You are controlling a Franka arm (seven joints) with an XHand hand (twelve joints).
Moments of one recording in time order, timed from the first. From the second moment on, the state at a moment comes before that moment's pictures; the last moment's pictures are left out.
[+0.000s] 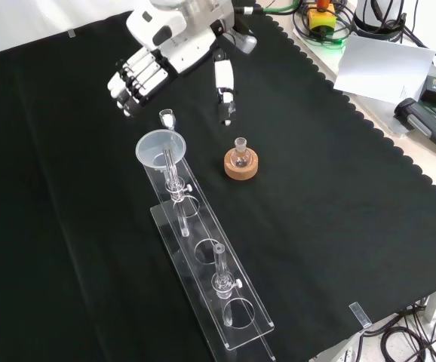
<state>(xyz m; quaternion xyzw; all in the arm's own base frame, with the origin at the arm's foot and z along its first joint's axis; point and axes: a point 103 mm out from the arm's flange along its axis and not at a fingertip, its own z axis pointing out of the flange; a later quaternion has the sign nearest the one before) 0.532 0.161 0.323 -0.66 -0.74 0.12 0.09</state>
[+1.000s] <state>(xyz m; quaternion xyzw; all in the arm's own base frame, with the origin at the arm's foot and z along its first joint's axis) 0.577 0.155 0.274 -0.66 -0.73 0.13 0.11</state>
